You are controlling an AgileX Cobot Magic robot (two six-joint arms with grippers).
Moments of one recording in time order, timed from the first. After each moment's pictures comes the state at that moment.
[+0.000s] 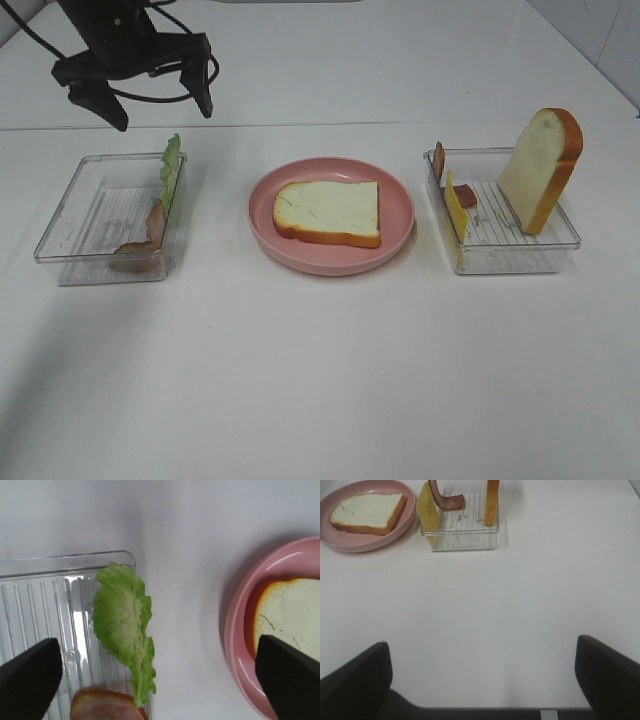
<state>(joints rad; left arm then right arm) -0.21 2.36 -2.23 -0.13 1.22 -0.20 0.04 0.00 -0.46 0.00 1.11 0.01</state>
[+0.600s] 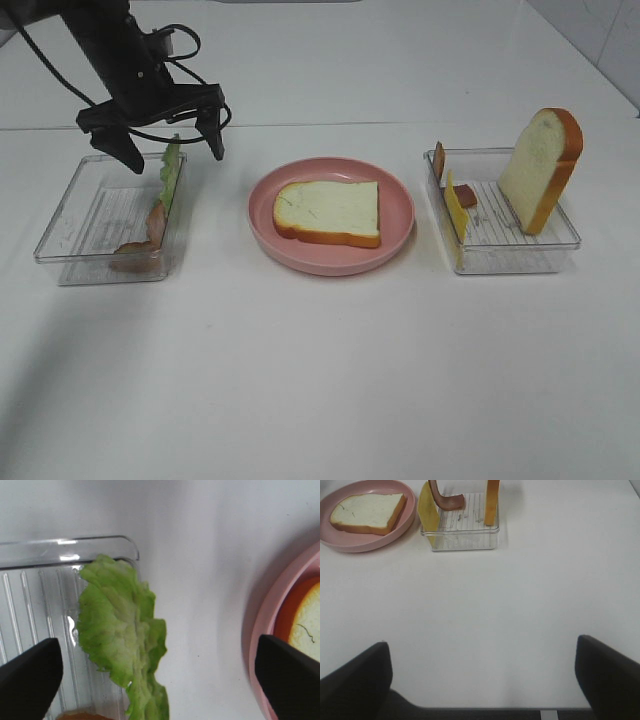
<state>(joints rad) -0.21 2.47 -2.23 -0.16 1.19 -0.21 0.04 0.00 -0.46 0.00 1.11 0.01</state>
